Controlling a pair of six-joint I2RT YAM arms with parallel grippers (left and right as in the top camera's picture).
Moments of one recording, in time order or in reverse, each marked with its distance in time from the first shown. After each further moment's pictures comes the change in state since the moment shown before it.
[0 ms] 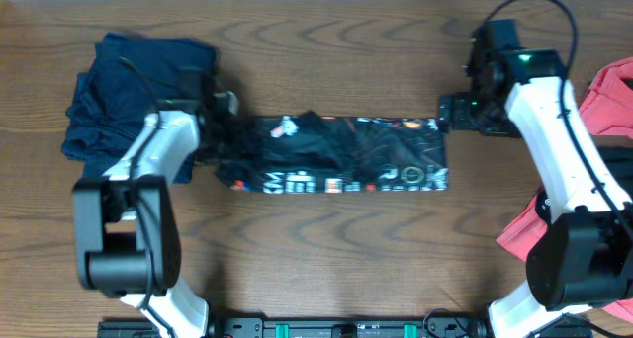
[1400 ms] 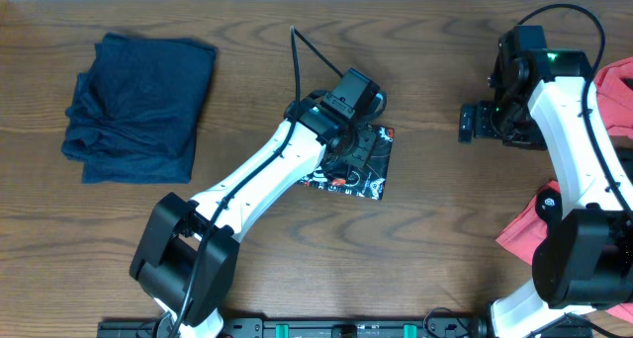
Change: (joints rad) left arm -0.669 0.013 0.250 -0.039 -0.136 -0.064; right arm -0.077 0.000 0.000 -0.098 0.011 -0.031
